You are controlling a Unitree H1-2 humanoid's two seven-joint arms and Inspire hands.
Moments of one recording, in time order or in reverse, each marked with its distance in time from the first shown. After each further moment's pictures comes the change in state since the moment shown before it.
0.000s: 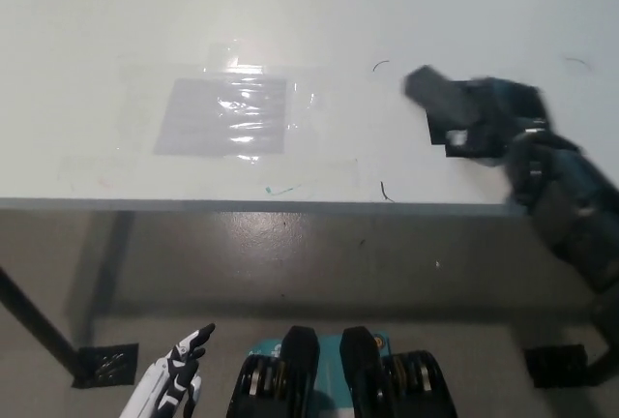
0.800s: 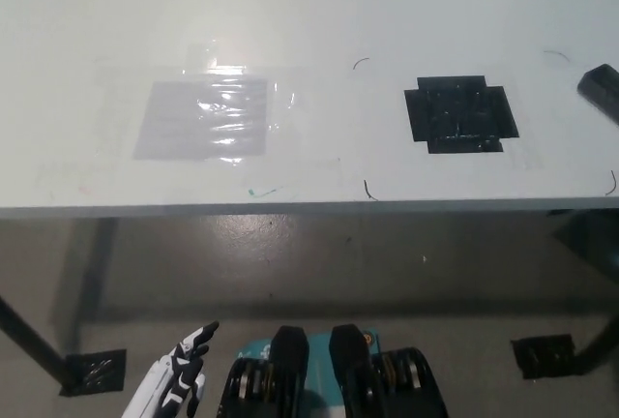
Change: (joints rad) left_arm -0.010 0.001 -0.007 0.001 0.010 0.000 0.000; right_arm 0.053 -0.192 -0.063 0.012 0.025 0.078 0.009
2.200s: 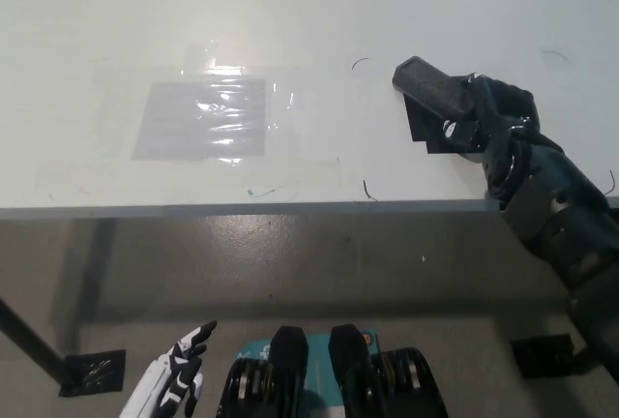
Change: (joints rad) left_arm -0.002 0.006 0.004 0.001 0.002 0.000 0.000; right_arm -0.103 0.295 0.014 -0.002 -0.001 0.024 0.033
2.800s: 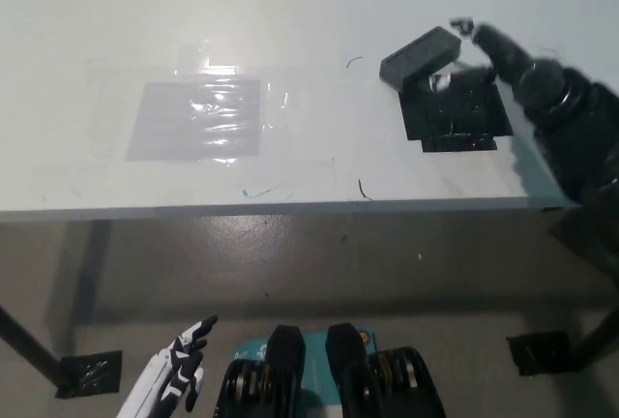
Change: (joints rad) left_arm -0.020 0.000 0.000 0.009 -0.002 0.000 0.000; right_arm -0.053 -0.090 -0.262 -0.287 0.175 -0.073 0.367
